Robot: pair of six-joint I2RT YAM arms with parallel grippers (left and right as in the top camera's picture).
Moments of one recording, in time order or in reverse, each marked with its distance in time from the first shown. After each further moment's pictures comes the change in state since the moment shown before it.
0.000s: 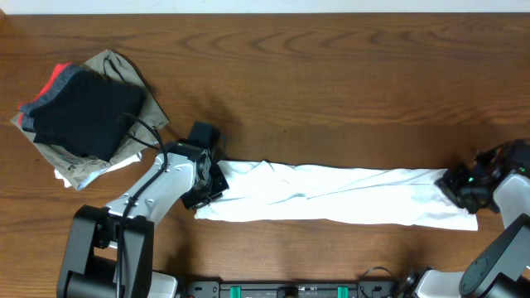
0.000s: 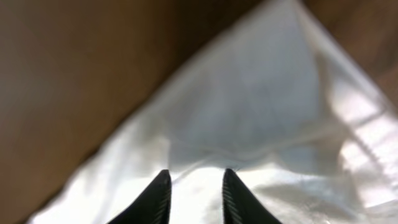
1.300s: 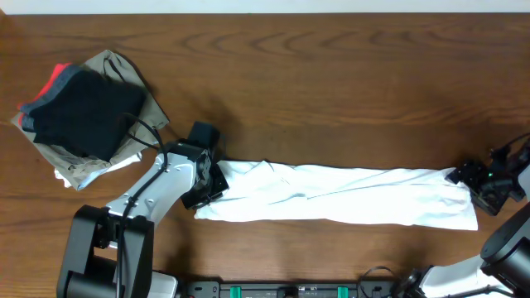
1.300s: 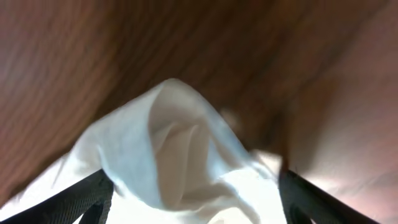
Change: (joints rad) left arm 0.000 0.000 0.000 0.000 -0.003 0.003; right arm -0.108 0.212 0.166 -0.063 0.109 -0.205
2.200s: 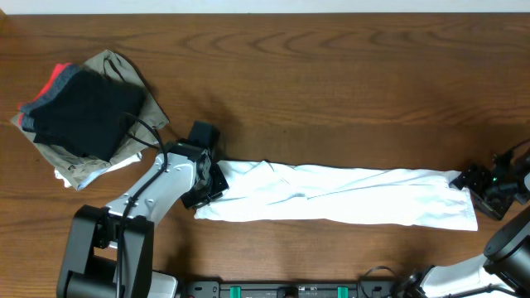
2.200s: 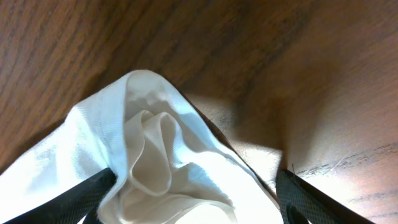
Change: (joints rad) left arm 0.000 0.000 0.000 0.003 -0.003 0.000; right arm -0.032 0.009 0.013 -0.076 0.011 -0.037
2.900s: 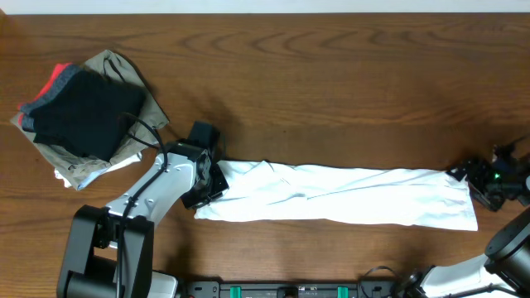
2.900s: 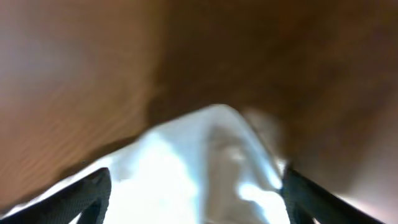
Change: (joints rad) left arm 0.000 0.000 0.000 0.001 0.001 0.000; right arm -0.014 0.003 0.000 0.064 -0.211 -0.072
